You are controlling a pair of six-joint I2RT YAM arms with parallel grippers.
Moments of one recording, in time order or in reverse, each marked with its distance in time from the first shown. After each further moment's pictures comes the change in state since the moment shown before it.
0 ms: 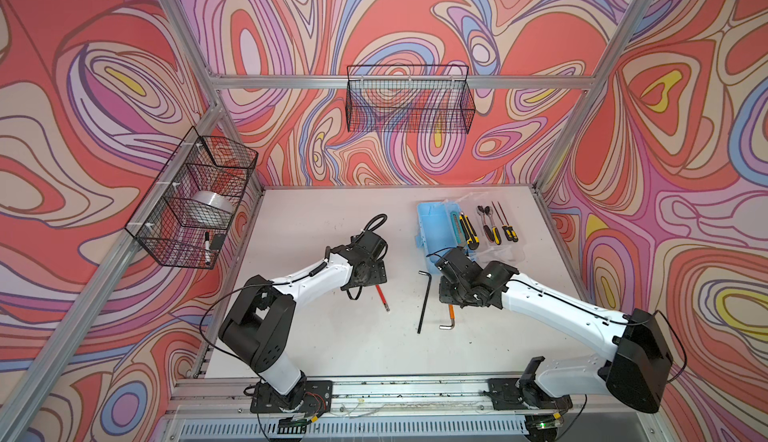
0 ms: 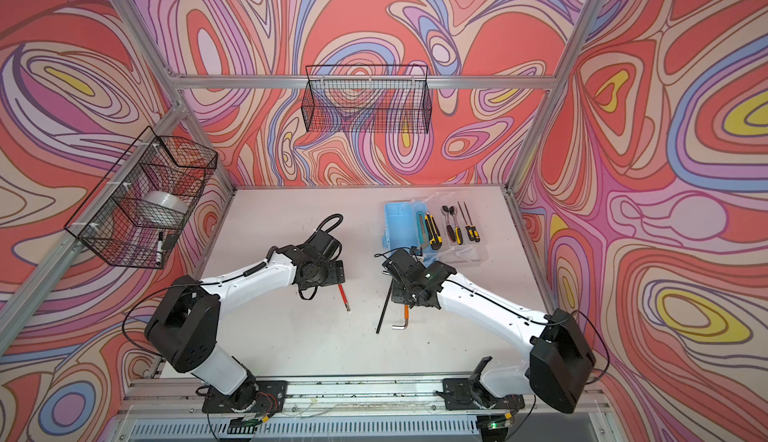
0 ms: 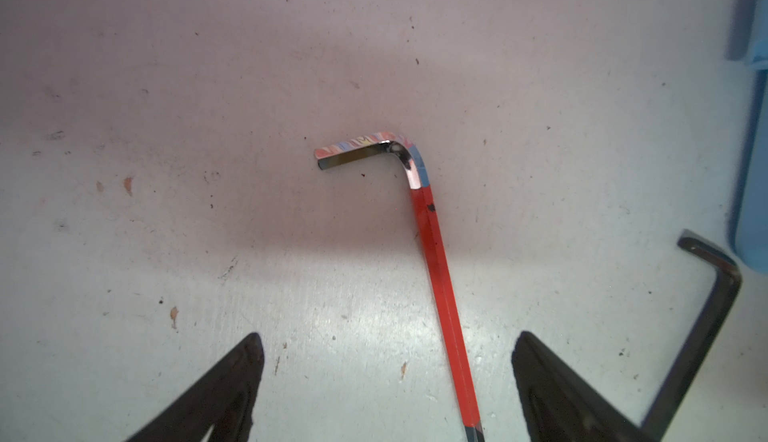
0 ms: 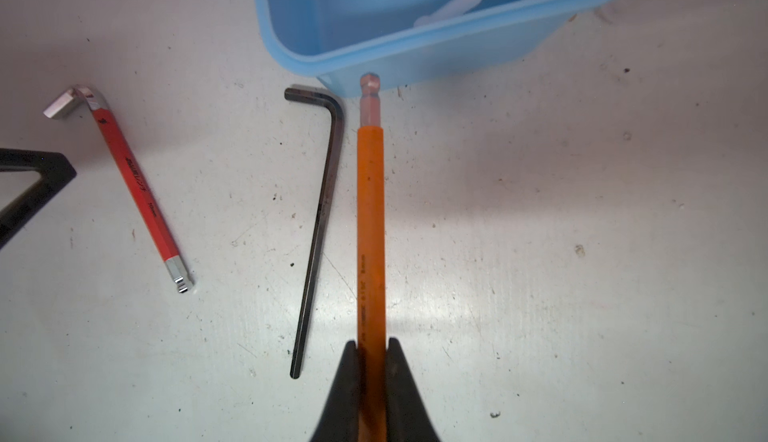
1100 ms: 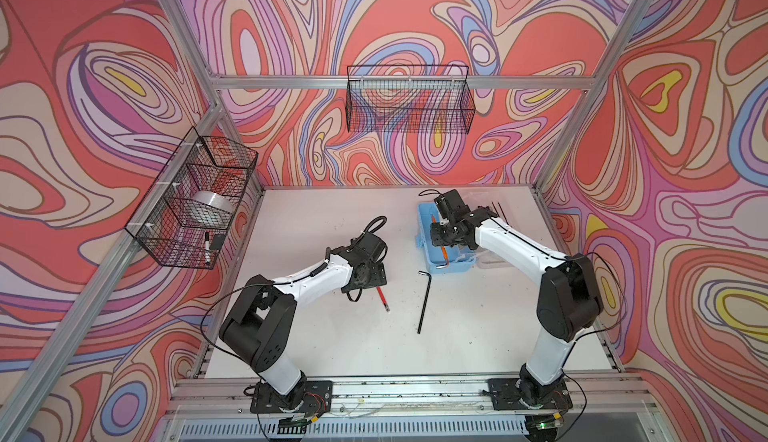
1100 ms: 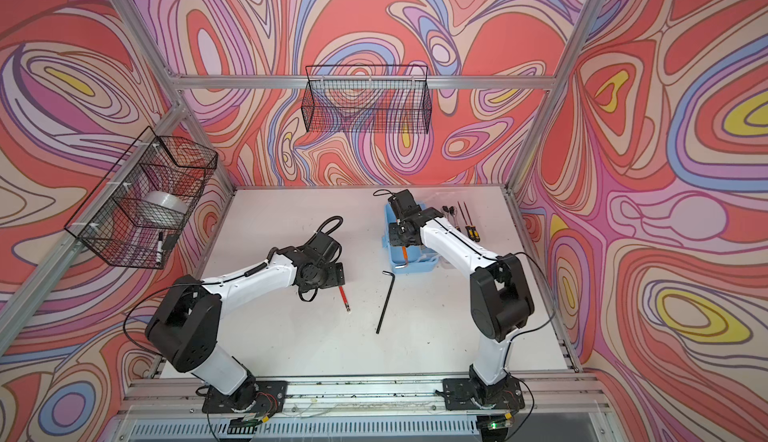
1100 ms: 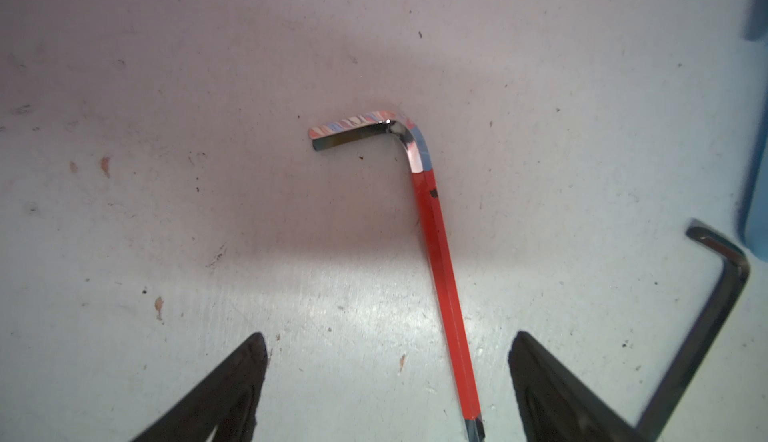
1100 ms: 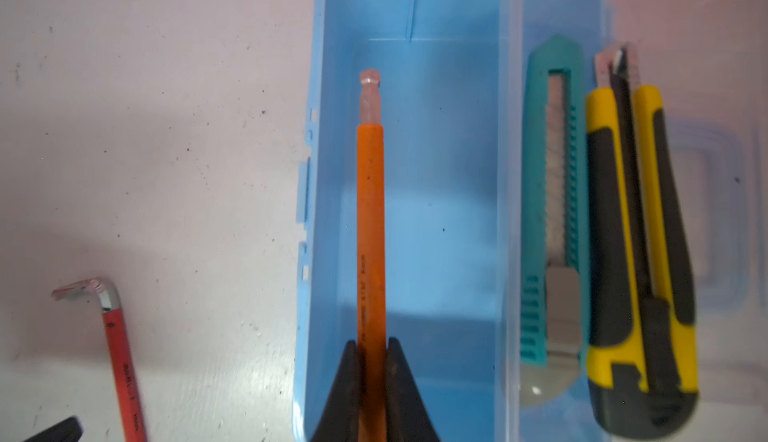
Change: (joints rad) left arm 0.000 0.003 -0.014 0.001 0.027 -0.015; right arm -0.319 0.509 0.505 0.148 -0.089 -0.544
